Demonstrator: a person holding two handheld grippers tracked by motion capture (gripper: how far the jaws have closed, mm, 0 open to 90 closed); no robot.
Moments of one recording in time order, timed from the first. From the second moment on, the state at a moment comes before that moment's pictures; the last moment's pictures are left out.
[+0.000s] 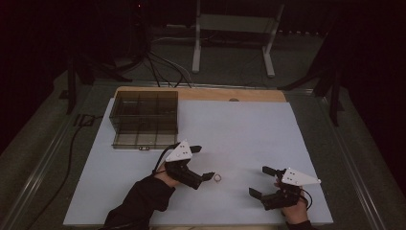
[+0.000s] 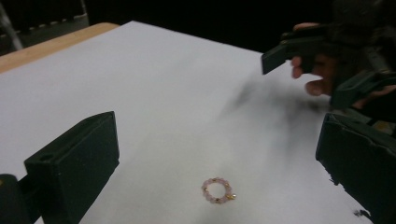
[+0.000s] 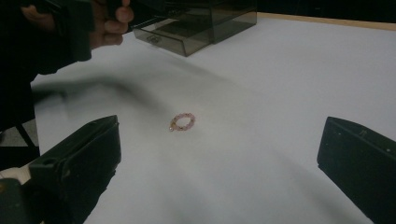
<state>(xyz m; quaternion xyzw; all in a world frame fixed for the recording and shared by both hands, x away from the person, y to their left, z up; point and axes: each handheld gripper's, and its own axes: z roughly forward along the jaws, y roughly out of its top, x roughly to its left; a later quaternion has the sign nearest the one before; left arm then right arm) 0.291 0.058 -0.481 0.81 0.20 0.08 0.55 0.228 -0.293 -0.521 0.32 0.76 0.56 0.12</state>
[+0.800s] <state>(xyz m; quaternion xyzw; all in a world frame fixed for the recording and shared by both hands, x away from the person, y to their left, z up) 0.299 0.034 -0.506 0.85 0.23 0.06 0.47 0.227 -0.295 -0.522 0.32 0.76 0.56 0.12</state>
